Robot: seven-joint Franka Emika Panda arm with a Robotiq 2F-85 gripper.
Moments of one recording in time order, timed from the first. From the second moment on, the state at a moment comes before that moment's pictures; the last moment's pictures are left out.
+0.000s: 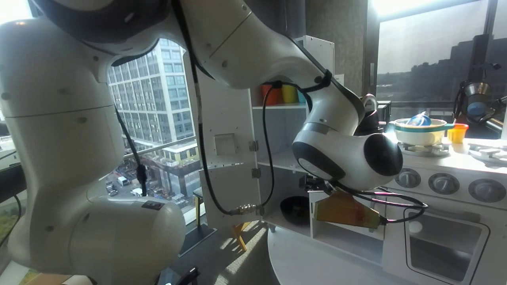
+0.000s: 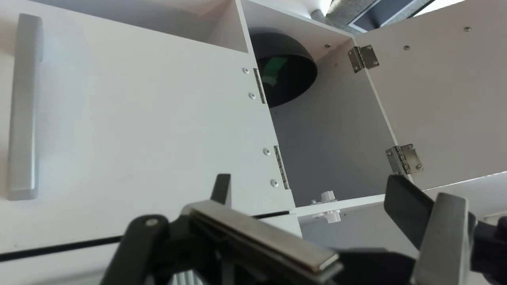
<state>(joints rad) 0.54 -0.01 -1.14 -2.42 1.23 2.21 -1.99</state>
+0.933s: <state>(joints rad) -0.10 0.44 -0.61 -2.11 1.48 2.20 -2.10</state>
